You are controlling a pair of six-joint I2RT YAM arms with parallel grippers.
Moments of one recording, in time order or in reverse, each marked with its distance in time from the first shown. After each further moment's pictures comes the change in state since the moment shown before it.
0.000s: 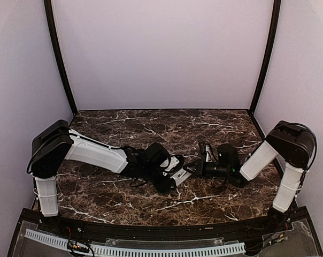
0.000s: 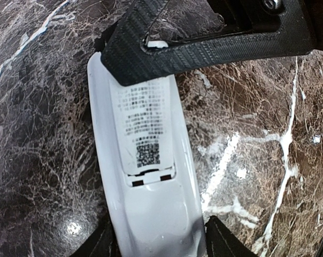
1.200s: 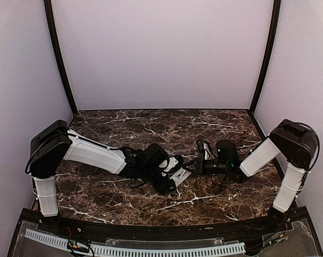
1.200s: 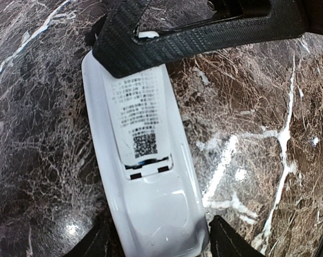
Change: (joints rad) left arm 0.000 -0.016 -0.027 0.023 0.004 -0.004; right arm -0.028 -0.028 0.054 -0.126 -0.047 -0.104
